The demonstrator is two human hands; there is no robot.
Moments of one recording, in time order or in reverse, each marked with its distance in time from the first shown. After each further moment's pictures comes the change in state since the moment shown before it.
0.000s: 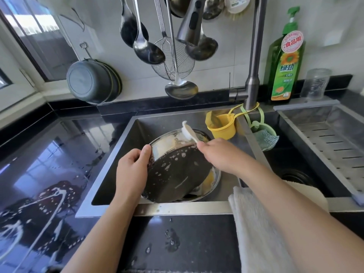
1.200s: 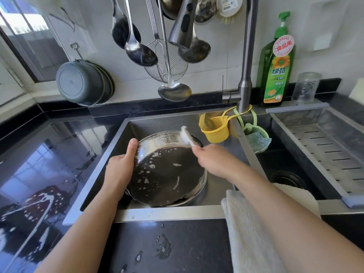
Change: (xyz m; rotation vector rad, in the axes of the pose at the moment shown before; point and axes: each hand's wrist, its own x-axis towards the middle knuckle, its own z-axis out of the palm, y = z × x) left_hand 0.039 -0.008 0.001 0.115 -0.052 -0.166; right_hand 0.014 0.018 0.013 0.053 0.038 0.155
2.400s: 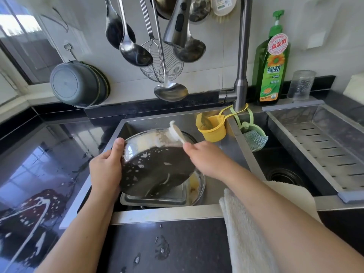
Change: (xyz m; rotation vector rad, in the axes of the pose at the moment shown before) left_hand 0.003 -0.010 -0.010 -0.321 0.220 0.144; right_hand -0.005 -0.005 0.003 0.005 0.062 -0.185
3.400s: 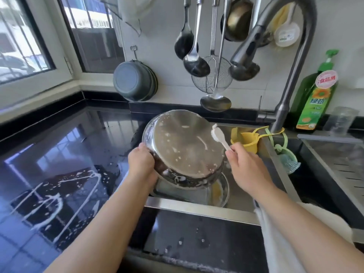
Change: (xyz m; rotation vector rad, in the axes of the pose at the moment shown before) left_hand 0.005 0.025 -0.029 -0.387 0.135 -0.492; right_hand -0.016 -0.012 0.009 -0.270 0.267 -0.194
